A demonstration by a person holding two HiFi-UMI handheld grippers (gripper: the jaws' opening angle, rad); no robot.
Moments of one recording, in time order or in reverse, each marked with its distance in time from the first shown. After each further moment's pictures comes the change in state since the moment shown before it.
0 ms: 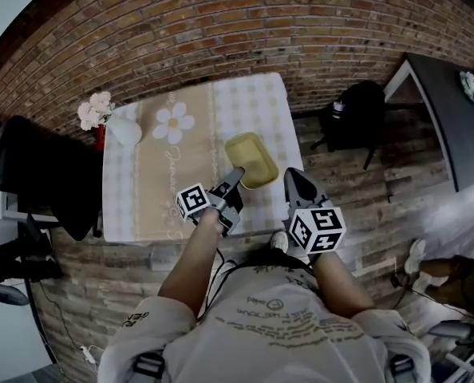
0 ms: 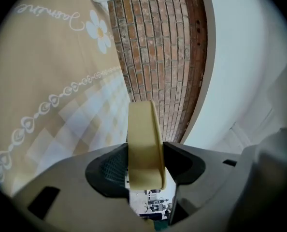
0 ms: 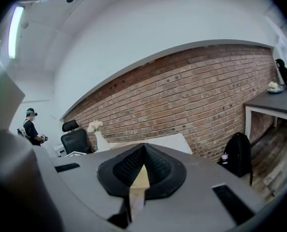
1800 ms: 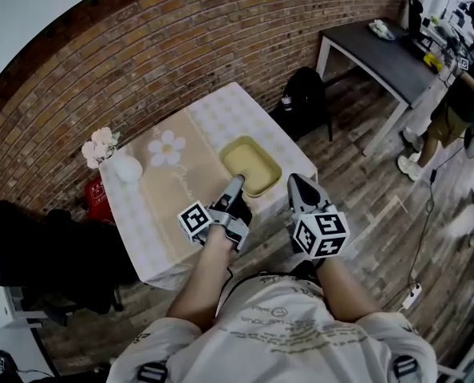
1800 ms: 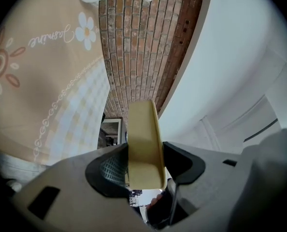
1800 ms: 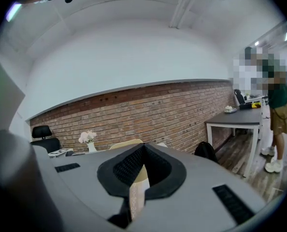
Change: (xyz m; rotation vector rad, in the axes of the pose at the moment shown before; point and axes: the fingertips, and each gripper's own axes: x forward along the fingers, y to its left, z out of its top) left arm -0.167 -0.103 -0.028 -0.074 0.264 -0.275; right arm -0.129 0.184 -0.027 0.010 -0.227 -0.421
